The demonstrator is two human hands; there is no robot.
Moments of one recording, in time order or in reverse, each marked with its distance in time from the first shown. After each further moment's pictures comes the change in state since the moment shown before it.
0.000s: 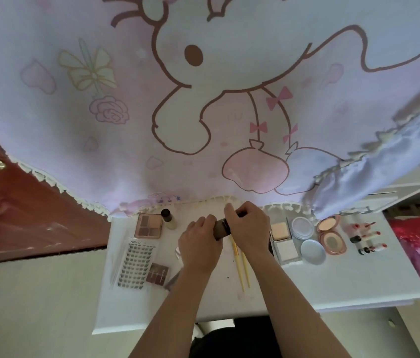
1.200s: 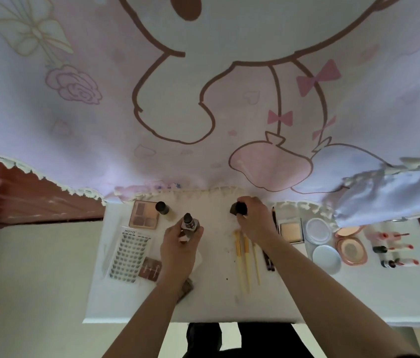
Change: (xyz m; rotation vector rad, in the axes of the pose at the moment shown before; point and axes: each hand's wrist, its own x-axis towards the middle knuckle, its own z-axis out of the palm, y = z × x) left_hand -0.008 -0.054 0.049 -0.667 -0.139 -0.769; right_hand 0.107 0.096 0.049 -0.380 -0.475 -0.130
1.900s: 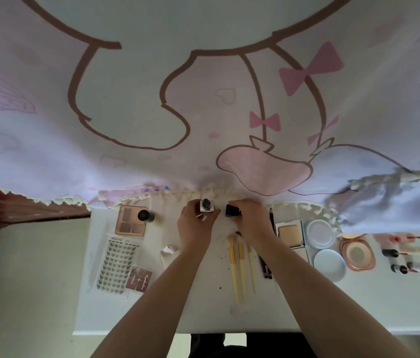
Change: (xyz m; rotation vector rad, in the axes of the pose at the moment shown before) left_hand 0.061 0.027 0.085 0.135 0.026 0.036; right_hand 0.031 0.020 0.005 -0.018 -0.043 -0.069
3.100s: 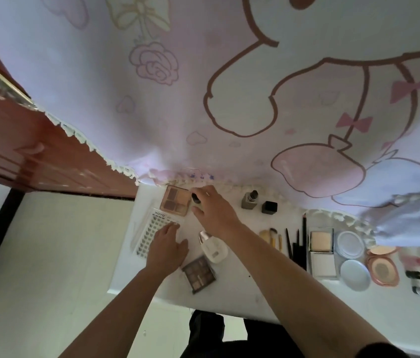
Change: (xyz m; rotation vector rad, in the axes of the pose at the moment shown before) left_hand -0.031 -0.124 -0.153 0.478 -0.155 0.063; right_hand -0.024 -0.168 0.074 -0.155 -0.170 -0.396
